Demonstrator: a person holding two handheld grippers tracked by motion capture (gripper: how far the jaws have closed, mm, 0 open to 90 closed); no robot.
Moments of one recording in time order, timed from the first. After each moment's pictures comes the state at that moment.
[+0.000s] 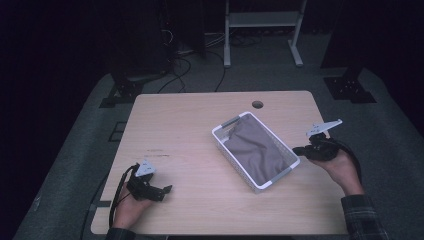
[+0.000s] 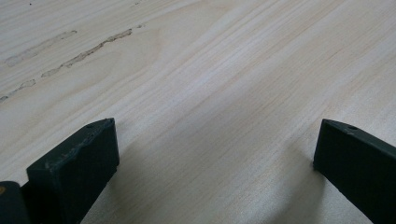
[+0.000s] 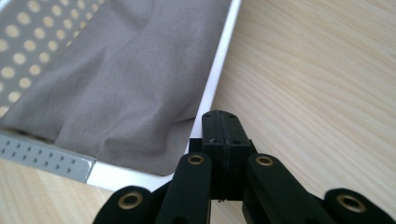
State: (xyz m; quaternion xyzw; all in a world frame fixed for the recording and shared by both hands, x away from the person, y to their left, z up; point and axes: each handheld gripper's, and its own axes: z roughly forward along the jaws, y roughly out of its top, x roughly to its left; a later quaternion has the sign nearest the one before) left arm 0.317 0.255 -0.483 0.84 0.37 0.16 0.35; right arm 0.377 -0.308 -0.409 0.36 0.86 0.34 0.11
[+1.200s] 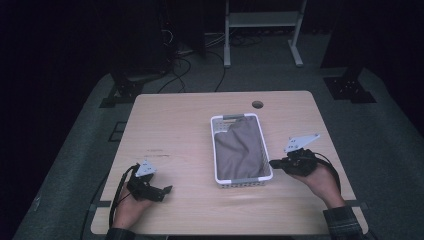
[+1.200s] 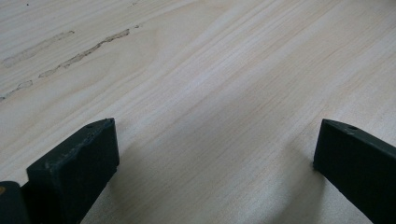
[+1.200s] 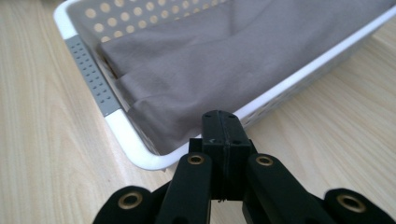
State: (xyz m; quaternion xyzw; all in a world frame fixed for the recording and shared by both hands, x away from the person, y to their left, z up) left arm 0.316 0.255 -0.484 0.84 0.37 0.16 0.35; right arm 0.338 -0.239 -0.407 0.27 0.88 0.38 0.09
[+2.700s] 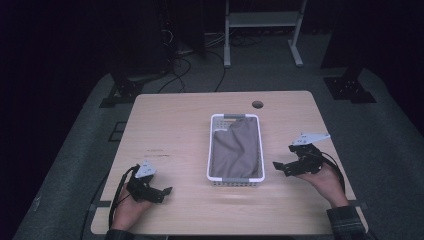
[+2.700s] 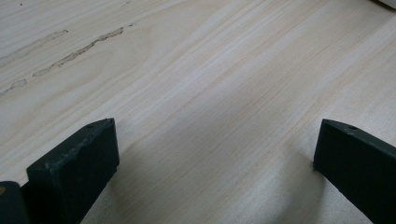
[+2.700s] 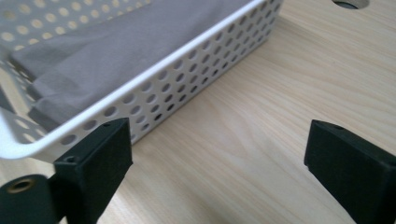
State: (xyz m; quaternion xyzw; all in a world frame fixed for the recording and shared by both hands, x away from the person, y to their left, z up) left arm 0.313 0.255 -0.484 0.85 0.36 0.16 0.35; right arm 0.348 -0.262 -0.420 0.38 0.83 0.39 0.14
